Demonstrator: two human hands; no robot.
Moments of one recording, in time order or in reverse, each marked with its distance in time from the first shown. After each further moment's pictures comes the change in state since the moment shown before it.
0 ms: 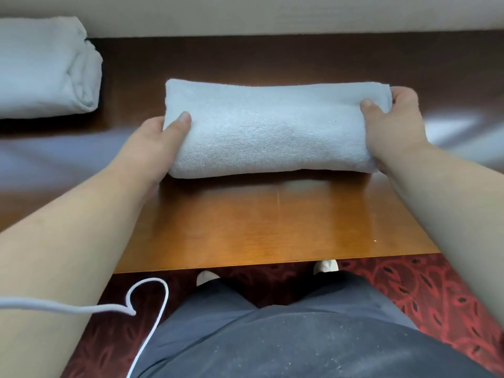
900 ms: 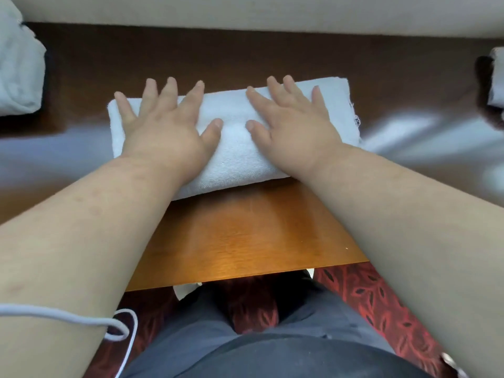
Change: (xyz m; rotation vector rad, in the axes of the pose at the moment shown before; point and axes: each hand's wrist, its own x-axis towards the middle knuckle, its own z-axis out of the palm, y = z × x) left_hand 0.020 0.045 0.060 1.057 0.027 0.342; right_hand -0.038 -0.062 0.051 -0.909 -0.377 -0.712
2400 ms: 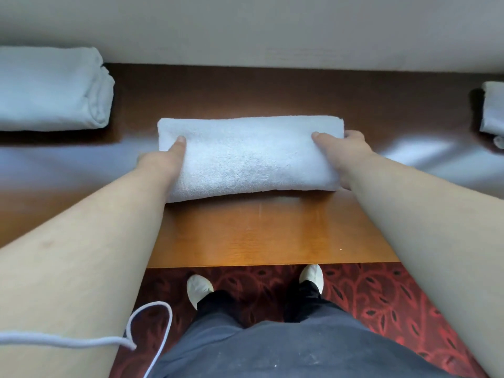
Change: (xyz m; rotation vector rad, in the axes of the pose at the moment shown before) left_hand -0.026 -0.050 -0.002 -0.880 -0.284 -0.985; right_hand -0.024 0.061 -0.010 1.106 -0.029 0.910
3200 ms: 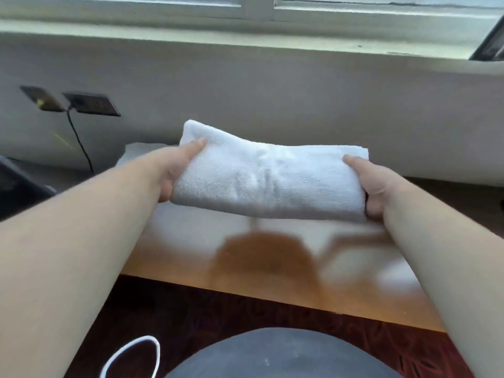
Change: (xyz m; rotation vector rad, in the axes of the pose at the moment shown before) left_hand -0.073 -0.019 -0.280 -0.565 -0.334 0.312; right_hand -0.183 -0.132 0.043 0.370 -0.377 -0.148
